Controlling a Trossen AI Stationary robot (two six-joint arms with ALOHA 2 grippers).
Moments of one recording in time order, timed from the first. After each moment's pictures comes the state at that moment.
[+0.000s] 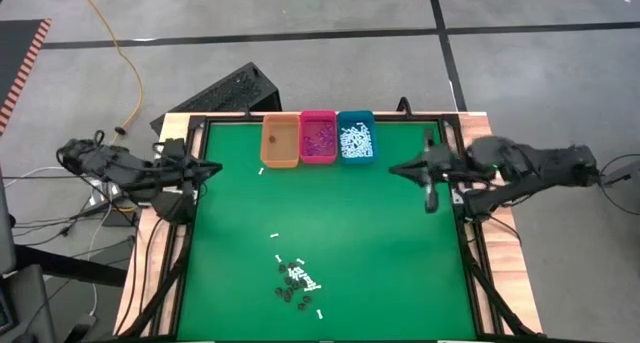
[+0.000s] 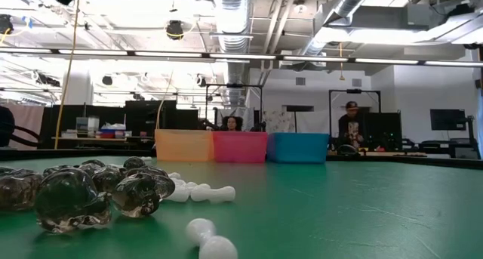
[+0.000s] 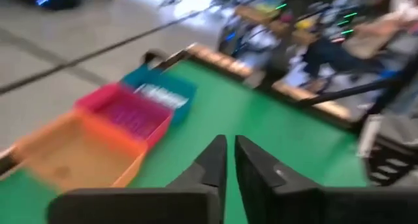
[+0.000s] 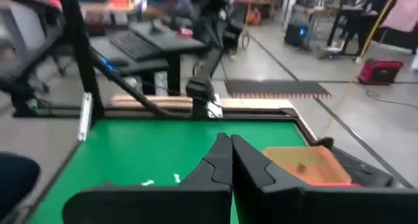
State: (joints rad) left arm -0.45 0.48 0.91 -0.67 -0.73 -0.47; right arm 0.13 0.84 1.09 -0.37 0.22 -0.02
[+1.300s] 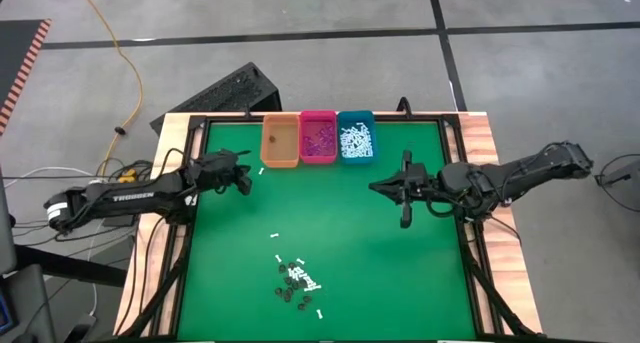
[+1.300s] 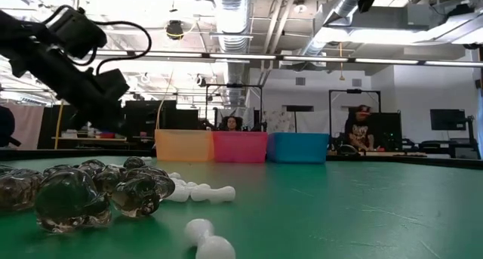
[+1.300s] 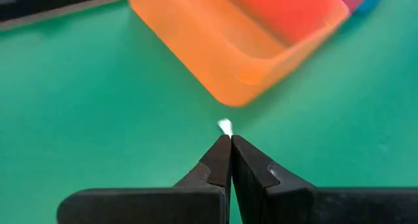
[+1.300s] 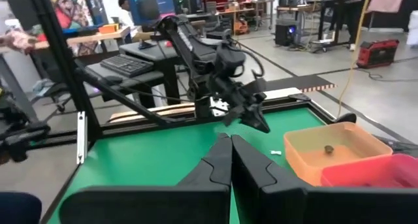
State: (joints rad) left arm 0.48 0.73 0.13 0.08 -0.20 -0.37; right arm 0.25 0.84 0.70 0.11 0.37 0.14
